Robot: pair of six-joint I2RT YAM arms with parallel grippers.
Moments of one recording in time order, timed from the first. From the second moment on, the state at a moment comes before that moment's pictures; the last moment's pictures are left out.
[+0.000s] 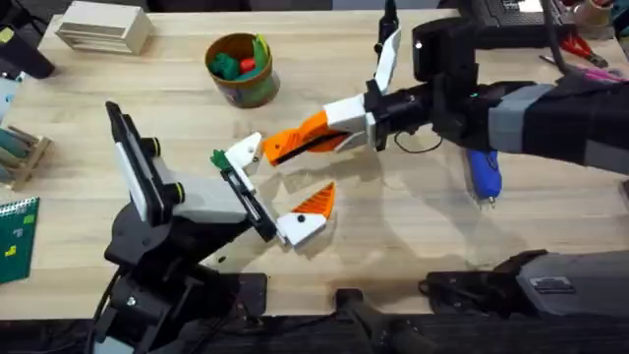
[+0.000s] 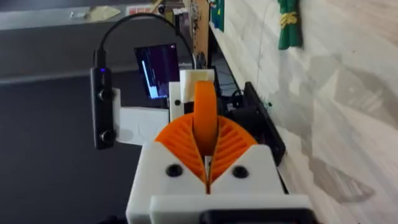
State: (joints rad) left arm -0.35 0.01 0.01 -0.06 0.60 -0.11; right arm 0.43 1.55 0.77 0.18 -1.25 0.97
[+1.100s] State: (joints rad) left arm -0.35 0.01 0.01 -0.06 0.56 -0.15; right arm 0.53 1.69 0.86 0.29 -1.23 1.07
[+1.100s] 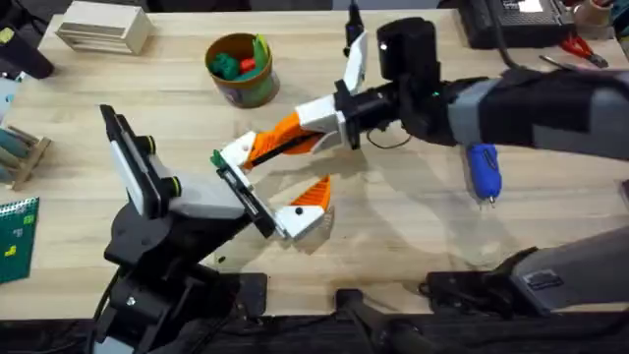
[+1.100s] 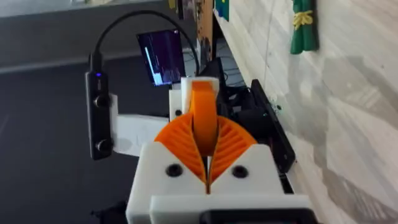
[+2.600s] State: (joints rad) left arm -0.35 0.02 0.01 -0.06 0.57 -0.18; right arm 0.51 1.77 0.95 0.15 -1.26 0.94
